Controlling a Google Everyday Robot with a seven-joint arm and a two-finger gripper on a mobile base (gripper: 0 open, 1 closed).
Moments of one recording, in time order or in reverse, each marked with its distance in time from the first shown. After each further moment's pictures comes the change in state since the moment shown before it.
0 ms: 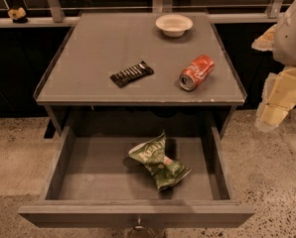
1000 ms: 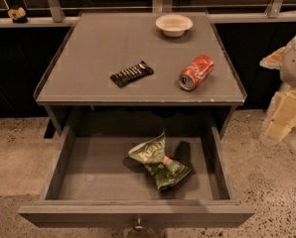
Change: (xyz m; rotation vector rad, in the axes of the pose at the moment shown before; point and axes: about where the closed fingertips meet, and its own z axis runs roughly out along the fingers) arm 0.033 0.004 0.032 -0.011 -0.021 0.061
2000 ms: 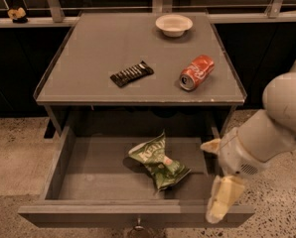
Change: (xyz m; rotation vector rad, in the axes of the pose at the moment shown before) arm -0.021 0.130 0.167 -0.359 -0.196 -0.028
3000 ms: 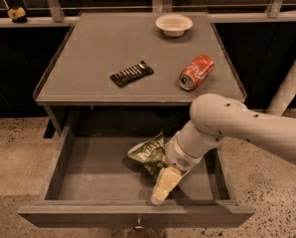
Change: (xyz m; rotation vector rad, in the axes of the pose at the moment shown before) arm -0.060 -0.055 0.126 -0.022 -0.023 0.102
